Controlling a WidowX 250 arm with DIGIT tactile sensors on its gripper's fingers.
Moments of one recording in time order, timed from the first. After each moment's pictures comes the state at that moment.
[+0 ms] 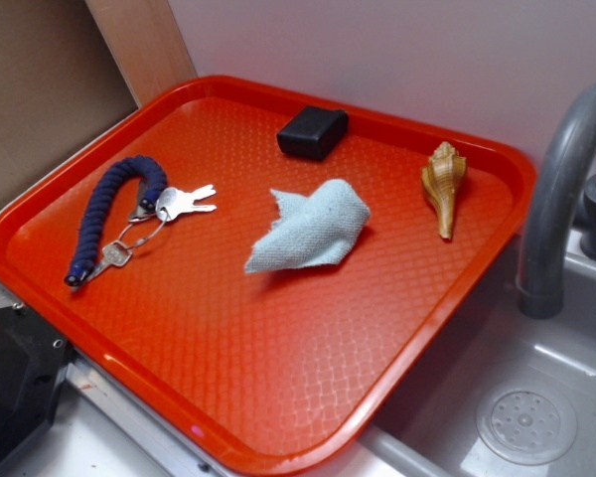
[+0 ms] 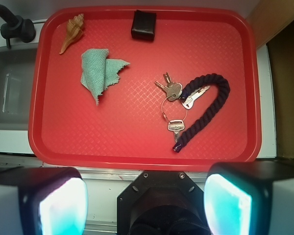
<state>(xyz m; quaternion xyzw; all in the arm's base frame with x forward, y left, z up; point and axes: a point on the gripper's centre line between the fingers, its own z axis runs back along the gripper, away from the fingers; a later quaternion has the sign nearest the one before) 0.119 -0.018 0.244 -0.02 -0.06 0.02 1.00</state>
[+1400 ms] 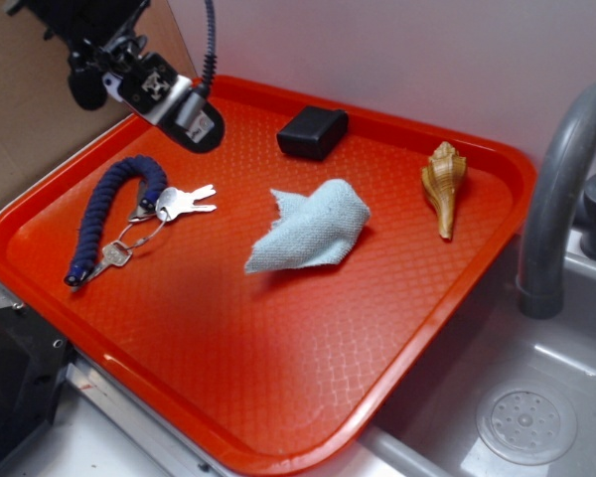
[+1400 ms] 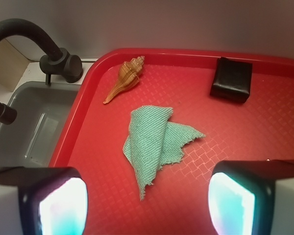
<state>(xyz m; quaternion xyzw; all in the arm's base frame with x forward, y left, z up) 0.209 -0.072 0.148 -0.13 -0.19 -0.07 0.97</state>
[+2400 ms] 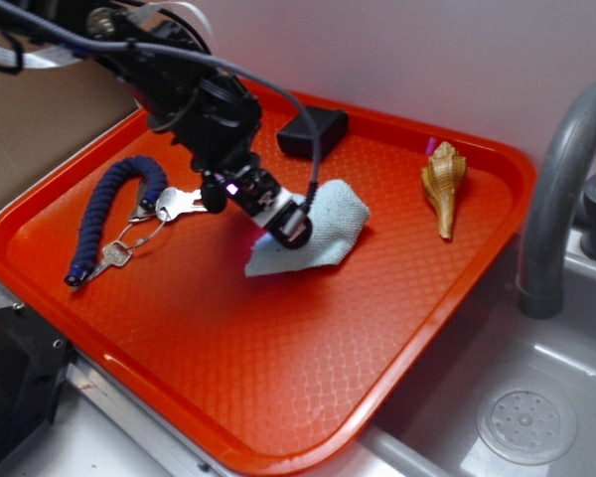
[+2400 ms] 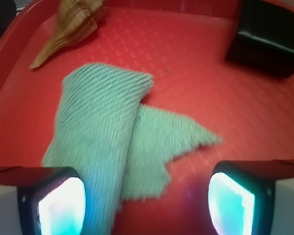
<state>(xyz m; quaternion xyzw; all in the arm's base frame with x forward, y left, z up) 0.252 -0.070 0.043 -0.08 -0.16 -0.08 0.98</state>
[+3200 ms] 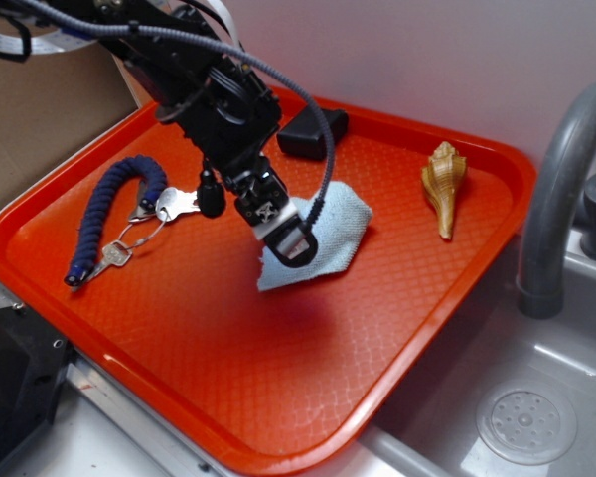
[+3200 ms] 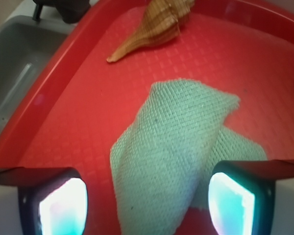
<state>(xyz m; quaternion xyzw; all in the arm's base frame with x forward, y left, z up) 0.234 -0.107 0.062 -0.11 -0.14 -0.19 0.97</state>
